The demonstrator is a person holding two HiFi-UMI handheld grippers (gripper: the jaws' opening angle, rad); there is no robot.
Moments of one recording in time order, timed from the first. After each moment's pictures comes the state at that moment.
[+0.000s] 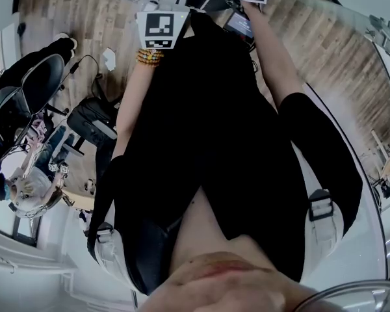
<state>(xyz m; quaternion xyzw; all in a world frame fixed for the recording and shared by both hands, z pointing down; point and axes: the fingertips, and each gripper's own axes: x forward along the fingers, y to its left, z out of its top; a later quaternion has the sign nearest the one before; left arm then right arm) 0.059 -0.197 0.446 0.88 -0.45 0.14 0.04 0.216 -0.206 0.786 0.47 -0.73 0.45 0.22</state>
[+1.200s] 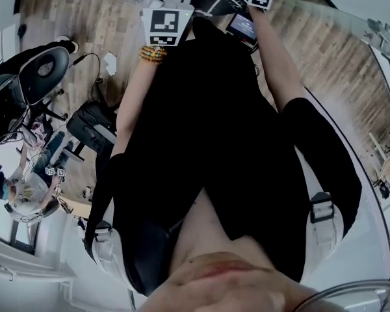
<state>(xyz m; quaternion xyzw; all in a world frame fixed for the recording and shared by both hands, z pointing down) 0.036 -0.204 0.442 0.89 -0.44 0.12 0.04 0.245 -0.246 0.719 0.59 -0.71 0.30 0.23</state>
